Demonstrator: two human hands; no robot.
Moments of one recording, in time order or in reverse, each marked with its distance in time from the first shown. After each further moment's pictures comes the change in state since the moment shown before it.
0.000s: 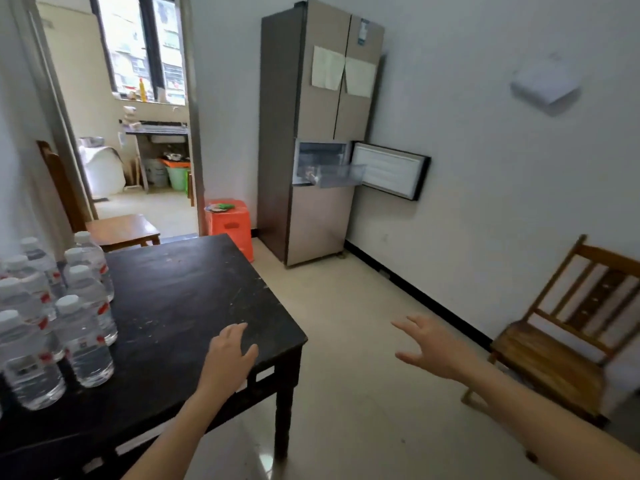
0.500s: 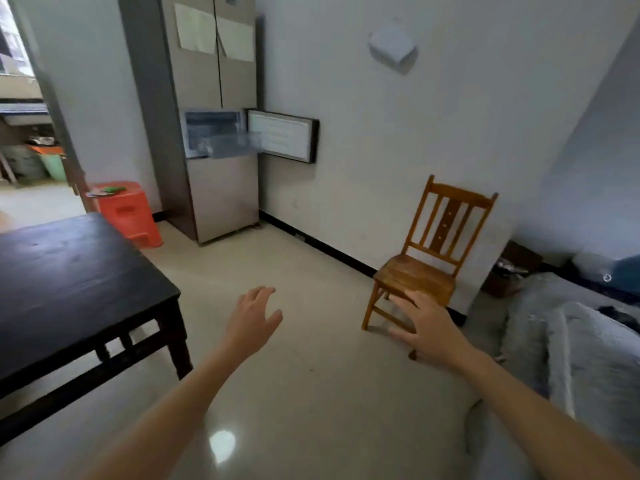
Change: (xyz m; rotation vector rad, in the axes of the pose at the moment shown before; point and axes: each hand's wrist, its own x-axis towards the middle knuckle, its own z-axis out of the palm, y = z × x) left_hand -0.173 0.249 0.164 0.046 -0.222 0.394; right_hand -0.296 0.190 0.014 0.102 0.135 0.276
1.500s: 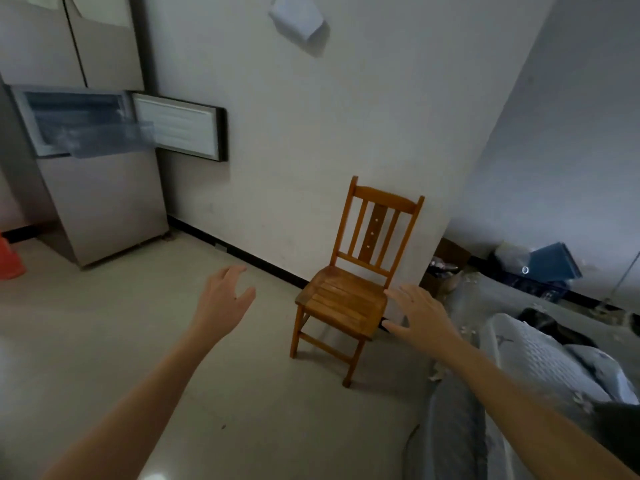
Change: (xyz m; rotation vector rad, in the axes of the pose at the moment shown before) left_hand 0.282 0.158 0.176 -0.136 0.040 0.065; right_hand 0.149 0.300 -0.026 -0.053 0.017 0.224
